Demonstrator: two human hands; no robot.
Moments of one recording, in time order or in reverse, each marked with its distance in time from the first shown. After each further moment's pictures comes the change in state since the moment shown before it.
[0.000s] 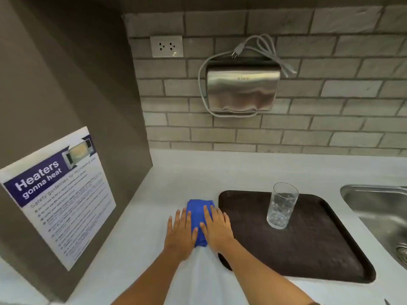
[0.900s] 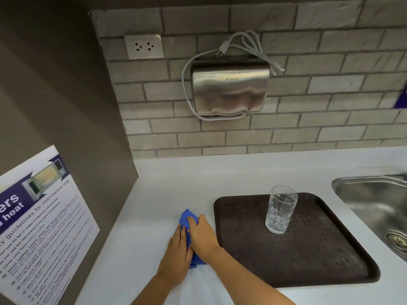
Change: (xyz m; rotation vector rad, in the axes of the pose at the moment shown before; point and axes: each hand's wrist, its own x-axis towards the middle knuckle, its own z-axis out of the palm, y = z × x) left_hand 0.020 -0.017 0.023 -0.574 -0.022 0.147; right_hand 0.033 -0.039 -0.007 0.727 0.066 0.291
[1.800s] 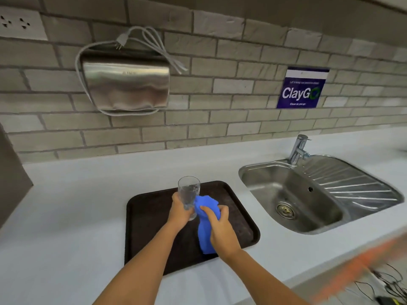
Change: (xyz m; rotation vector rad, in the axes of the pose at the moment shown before) left_hand 0.086 0.249 0.094 -0.578 -0.061 0.025; right_hand -0.121 0.156 -0.228 -0.208 0.413 -0.058
